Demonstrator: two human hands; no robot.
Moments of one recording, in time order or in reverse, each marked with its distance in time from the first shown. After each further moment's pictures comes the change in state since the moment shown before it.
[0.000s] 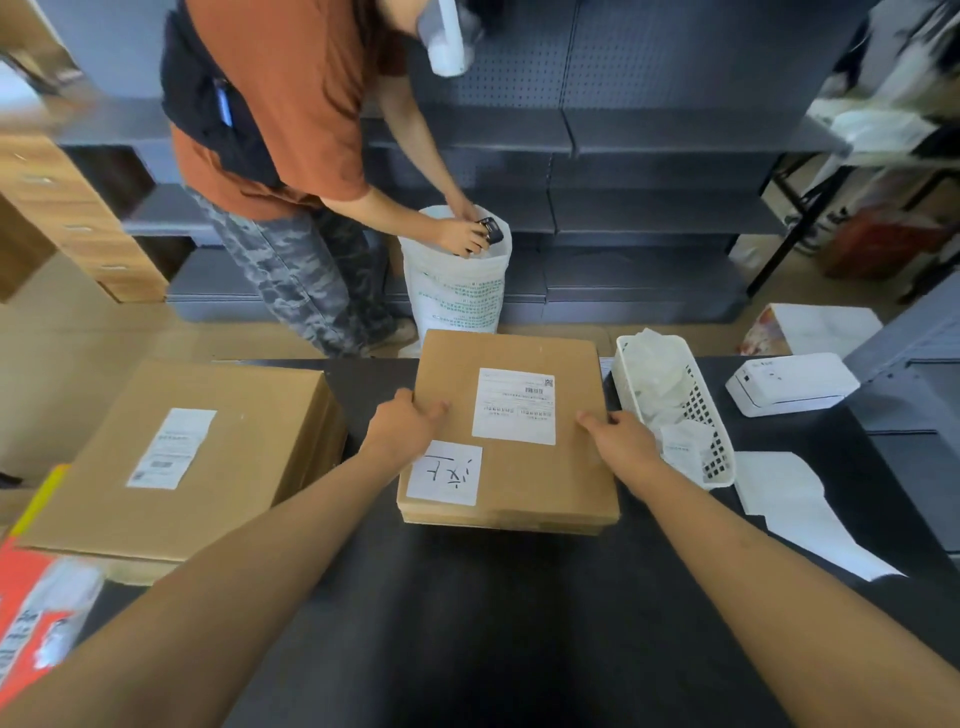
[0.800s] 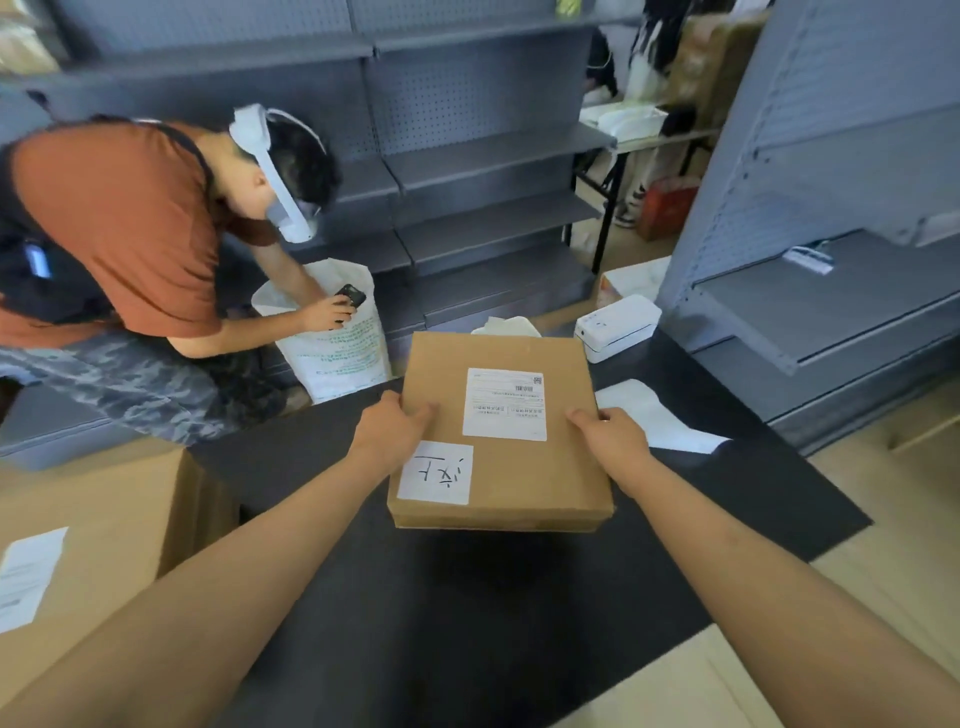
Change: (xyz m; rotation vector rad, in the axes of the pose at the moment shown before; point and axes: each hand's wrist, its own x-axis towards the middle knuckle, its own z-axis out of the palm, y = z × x) left_hand -0.066 0.103 0.059 0.044 -0.129 0.300; right_hand -0.084 0.098 -0.100 0.296 0.282 0.109
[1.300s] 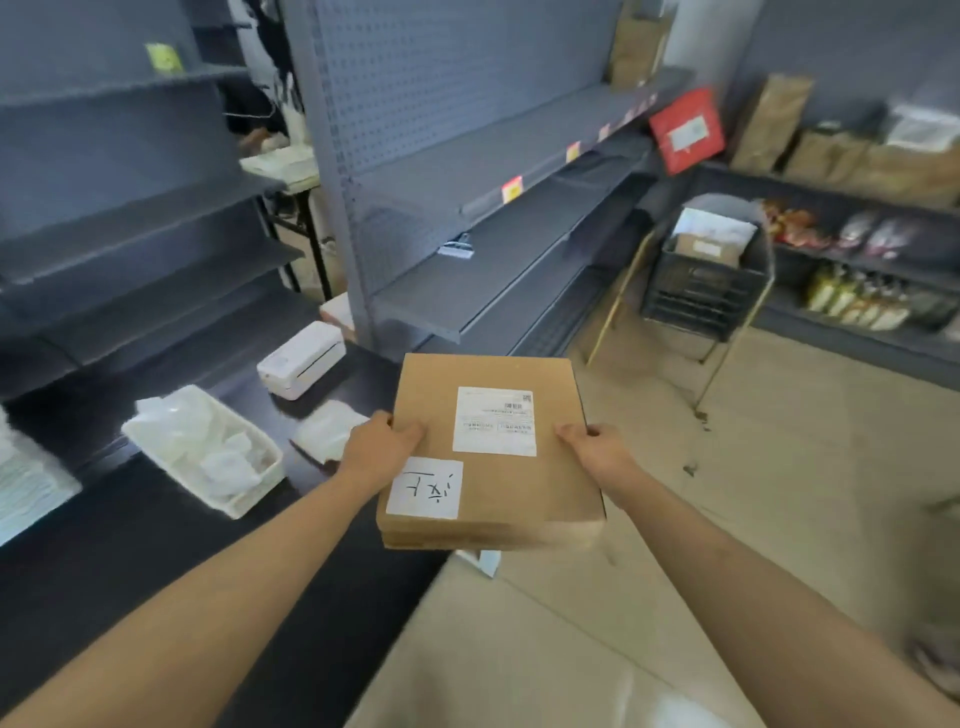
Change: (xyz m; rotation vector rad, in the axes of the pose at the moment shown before) left_hand -0.140 0.231 0.255 0.132 -0.356 0.470; right_hand -0.111 0.206 -0.309 0.251 0.489 0.275
